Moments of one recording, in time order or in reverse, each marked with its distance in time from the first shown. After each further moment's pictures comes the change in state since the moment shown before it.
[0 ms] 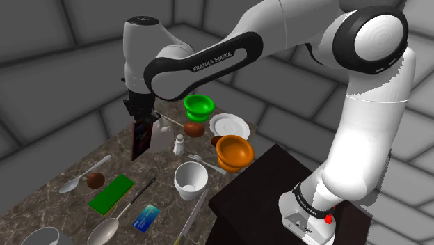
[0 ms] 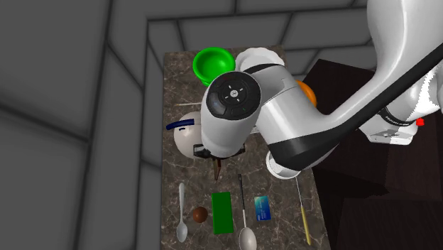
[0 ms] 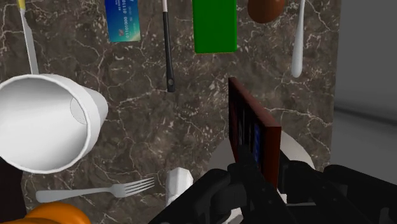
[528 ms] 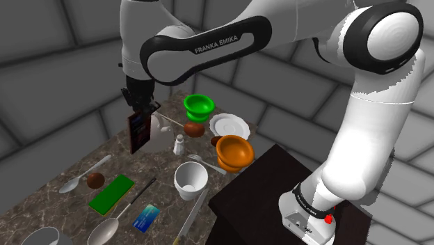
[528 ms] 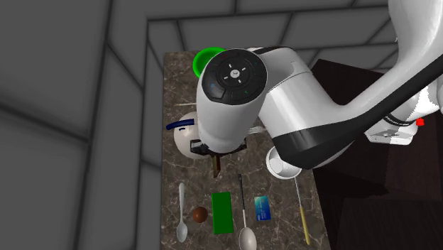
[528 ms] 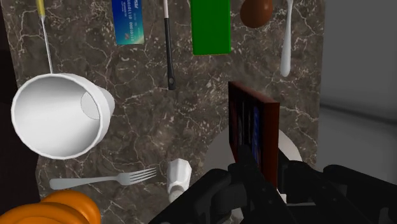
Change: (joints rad) arm -0.018 -0.047 0.028 0.049 0.045 -0.086 -0.030
